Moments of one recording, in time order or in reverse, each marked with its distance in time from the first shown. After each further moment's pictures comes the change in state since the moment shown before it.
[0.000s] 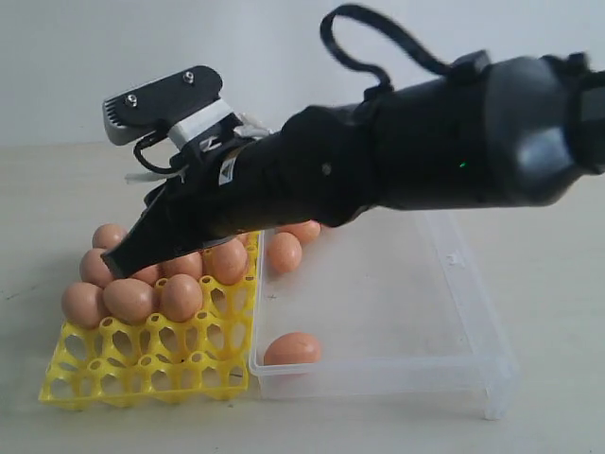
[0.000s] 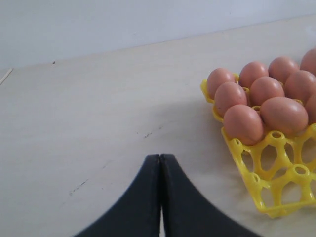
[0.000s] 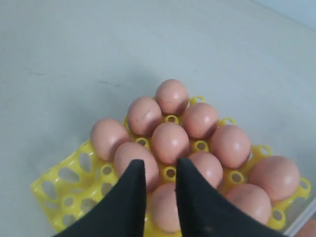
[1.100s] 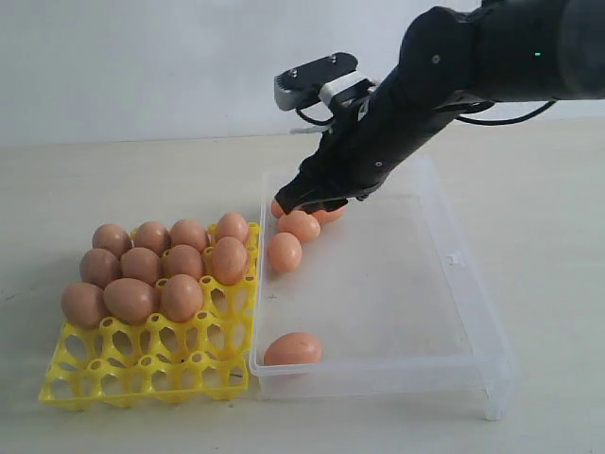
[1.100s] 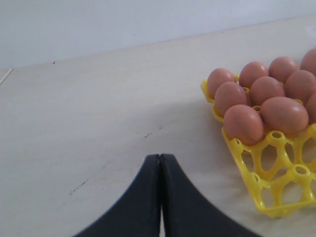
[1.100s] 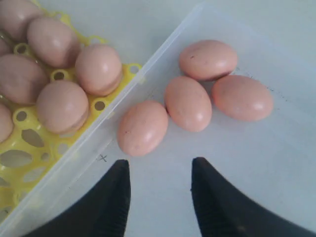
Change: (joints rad) left arm 0.000 0.000 0.000 0.000 0.000 0.000; right arm -0.351 0.080 -0.140 -0.104 0.432 0.005
